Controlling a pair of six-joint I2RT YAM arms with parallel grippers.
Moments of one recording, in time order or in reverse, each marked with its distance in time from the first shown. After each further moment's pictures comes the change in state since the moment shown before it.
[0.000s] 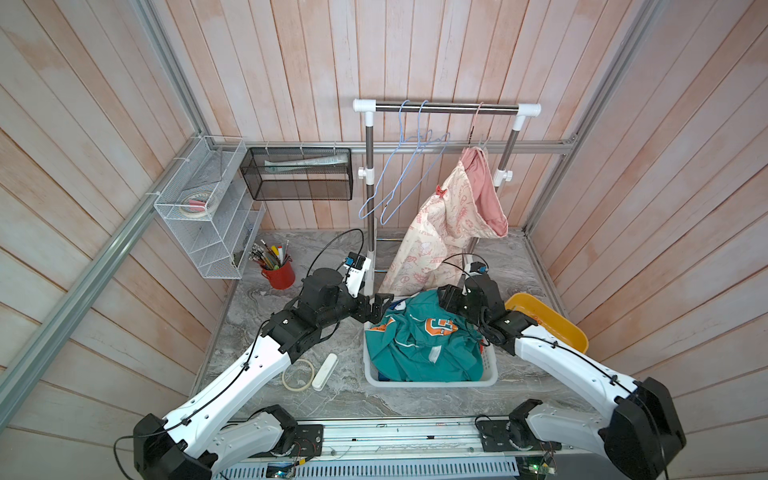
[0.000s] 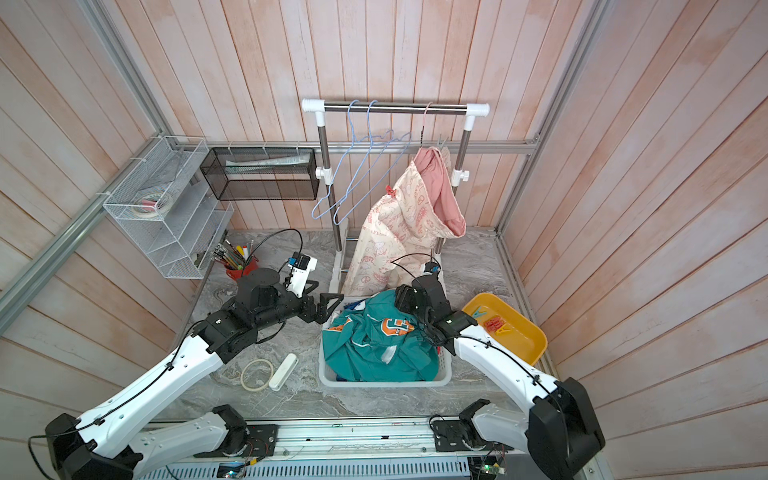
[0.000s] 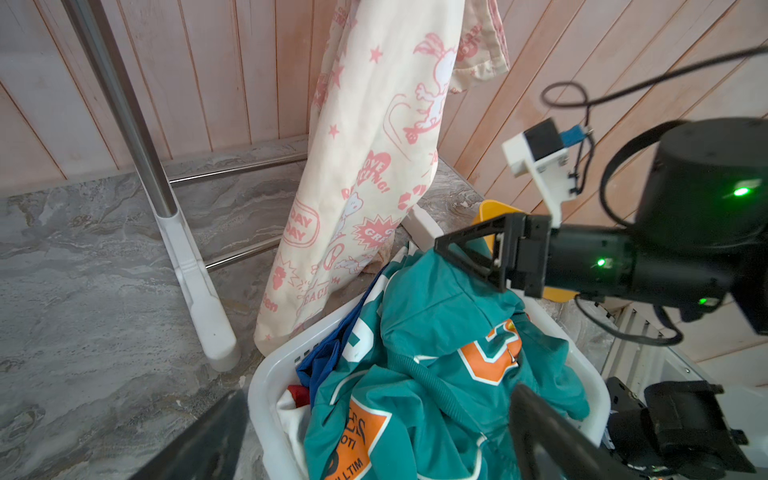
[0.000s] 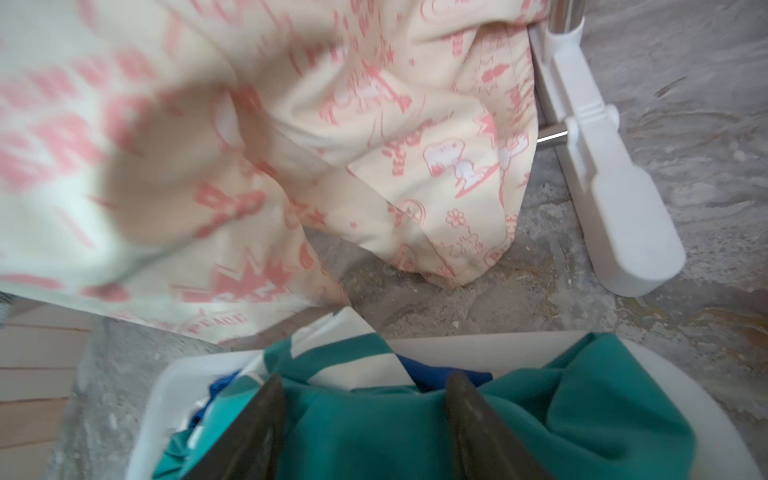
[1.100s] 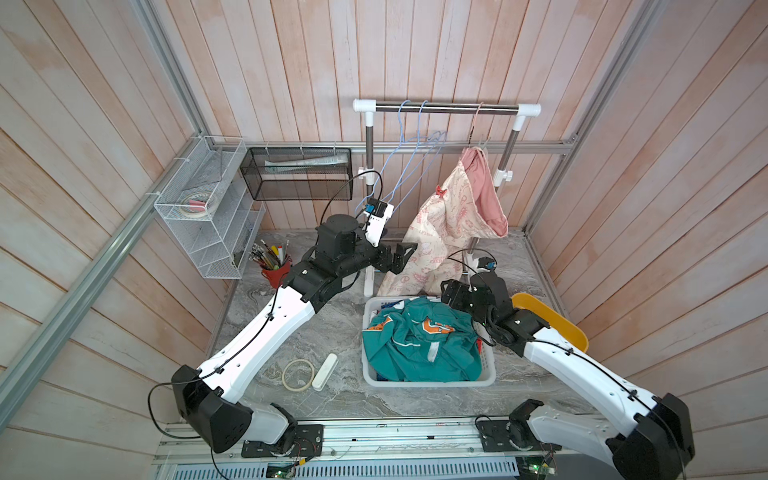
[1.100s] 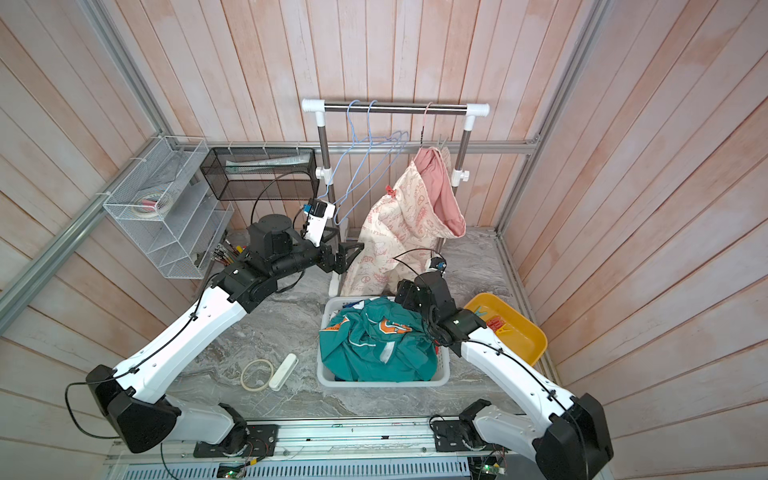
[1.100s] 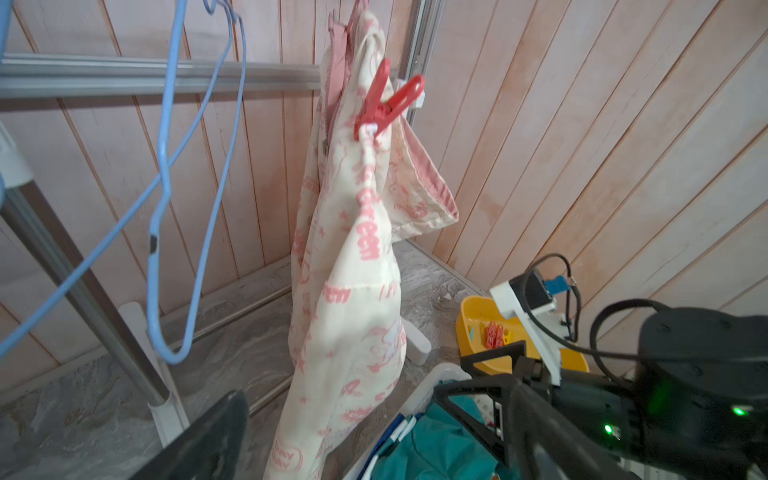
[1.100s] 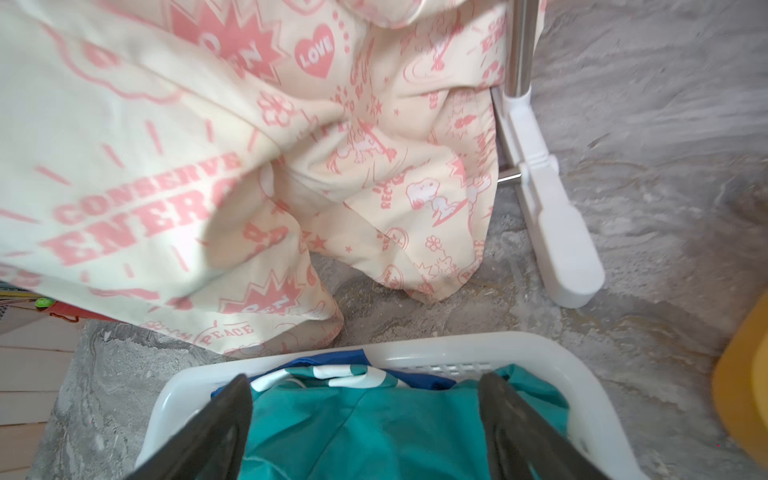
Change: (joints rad) left arm 0.024 0.376 0.566 0.028 0.076 0.116; right arm 0.020 -0.144 0.073 -0.138 0.127 -0.030
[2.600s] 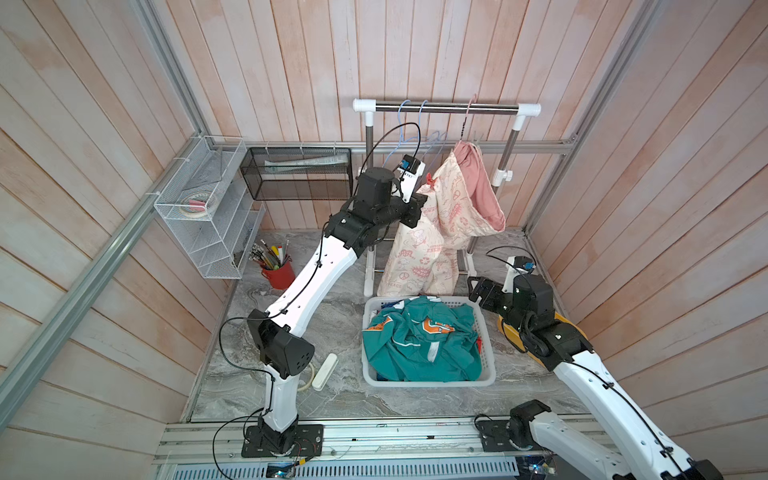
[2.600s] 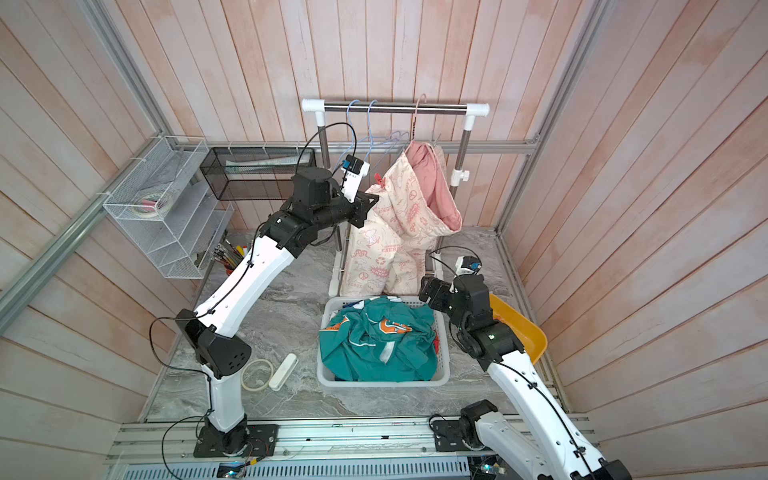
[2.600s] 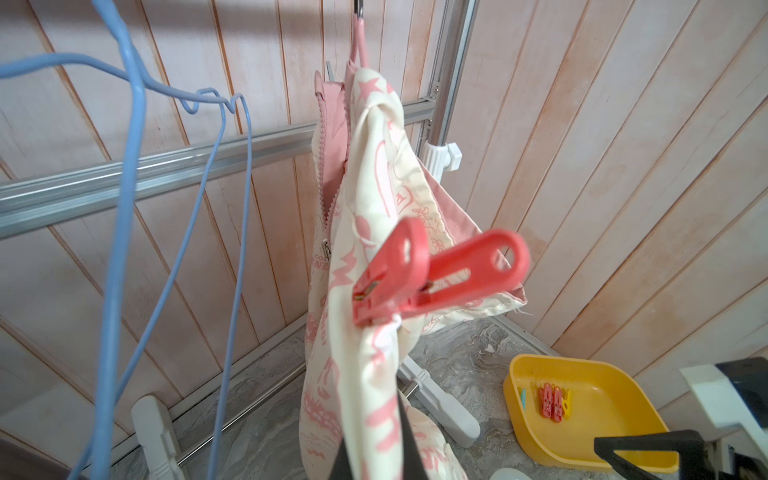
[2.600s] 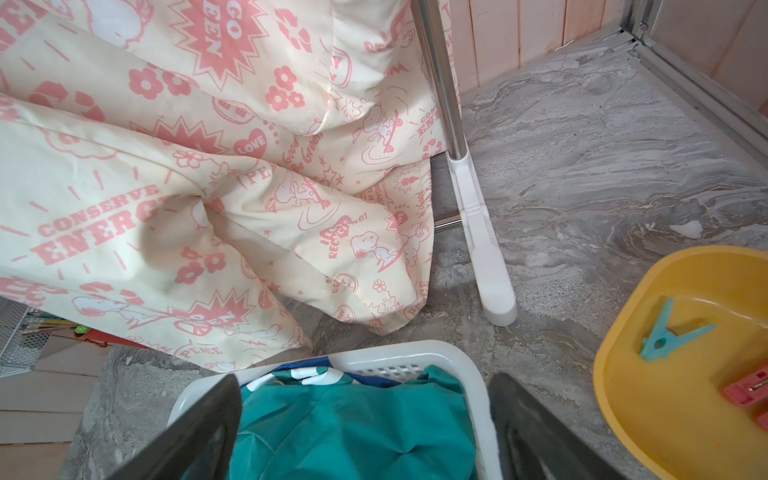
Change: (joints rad) left arm 0.003 0.479 0.706 -0.229 -0.050 0.062; right arm -0.228 -0.193 -0.005 -0.102 -0.183 -0.082
